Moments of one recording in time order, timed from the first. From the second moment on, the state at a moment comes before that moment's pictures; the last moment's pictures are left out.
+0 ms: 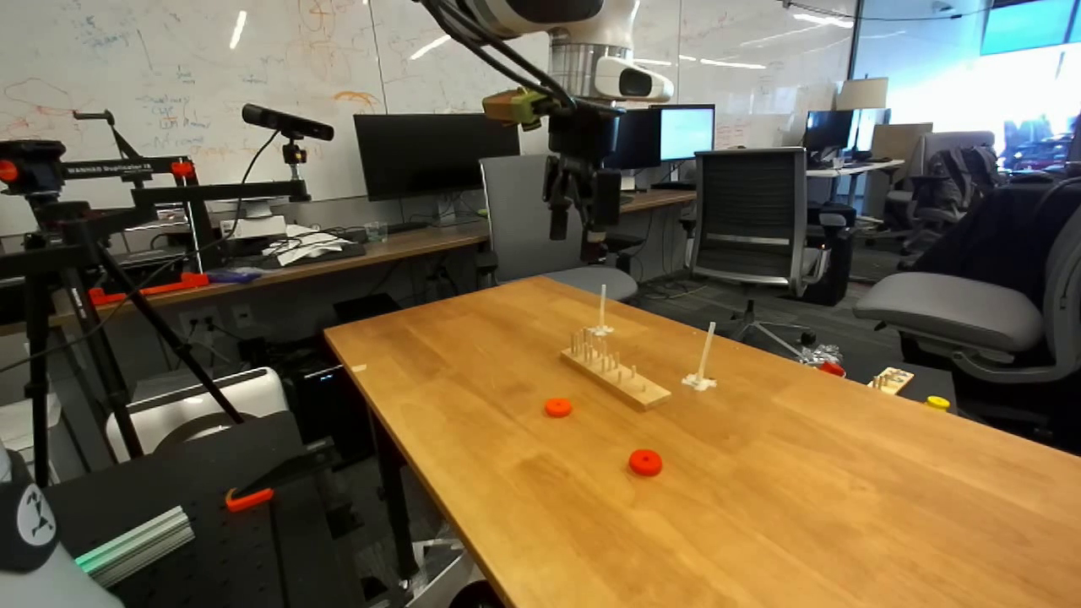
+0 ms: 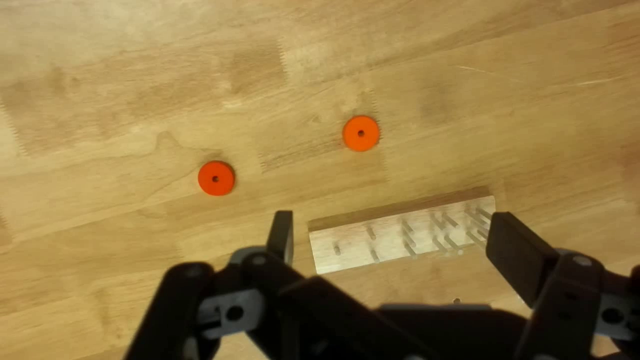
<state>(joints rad) 0.08 0.09 0.04 -2.19 0.12 2.23 0.23</state>
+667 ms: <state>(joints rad) 0.08 0.15 0.04 -2.18 0.12 2.23 0.25</state>
